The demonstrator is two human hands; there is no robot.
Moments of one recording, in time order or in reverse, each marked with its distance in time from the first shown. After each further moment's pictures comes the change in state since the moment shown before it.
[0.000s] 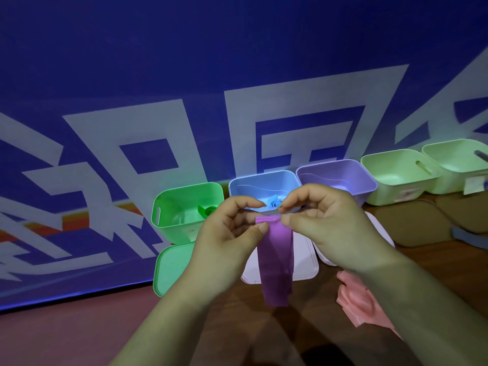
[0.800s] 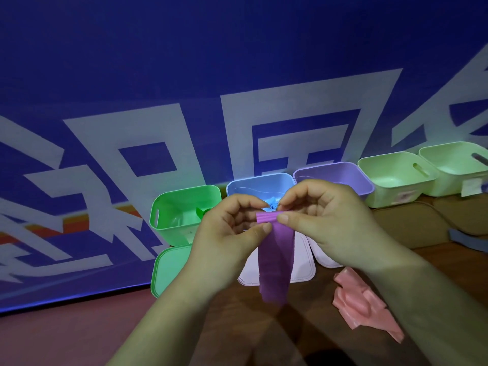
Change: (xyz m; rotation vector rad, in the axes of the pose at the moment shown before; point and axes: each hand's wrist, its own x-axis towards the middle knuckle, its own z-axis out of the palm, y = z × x) left_hand 0.001 0.014 0.015 0.007 0.003 0.017; right_hand -0.001 -0.011 -0.016 -0.084 -0.065 -0.100
